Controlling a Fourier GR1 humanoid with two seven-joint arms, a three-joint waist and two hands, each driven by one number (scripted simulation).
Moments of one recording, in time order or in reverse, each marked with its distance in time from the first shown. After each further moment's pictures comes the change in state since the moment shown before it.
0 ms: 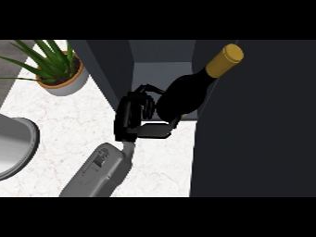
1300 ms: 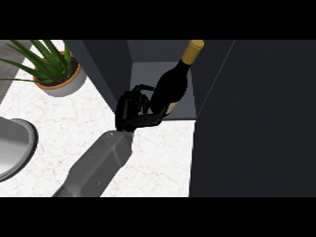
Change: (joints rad) left arm -0.218 0.000 0.001 0.593 0.388 -0.212 -0.340; right arm -0.024 0.009 0.013 -0.005 -0.006 -0.018 0.030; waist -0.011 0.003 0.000
